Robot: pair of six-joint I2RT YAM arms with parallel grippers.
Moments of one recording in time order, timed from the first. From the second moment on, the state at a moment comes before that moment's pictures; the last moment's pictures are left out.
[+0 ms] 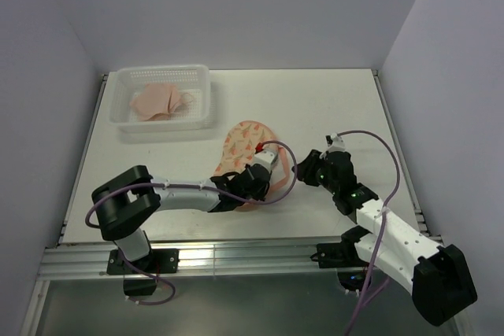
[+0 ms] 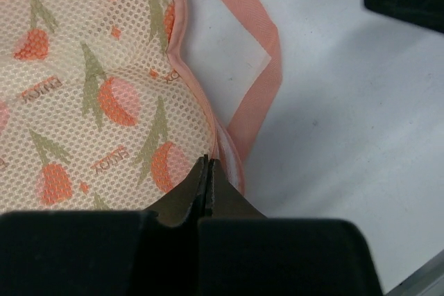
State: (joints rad) left arm -1.14 1.69 0.88 0.12 -0.36 -0.48; right arm 0.41 0.83 0.32 0.01 -0.03 0.67
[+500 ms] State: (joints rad) left arm -1.12 1.24 0.53 0.34 -0.48 -0.76; right arm 0.60 1.24 0.34 0.25 -0.10 0.77
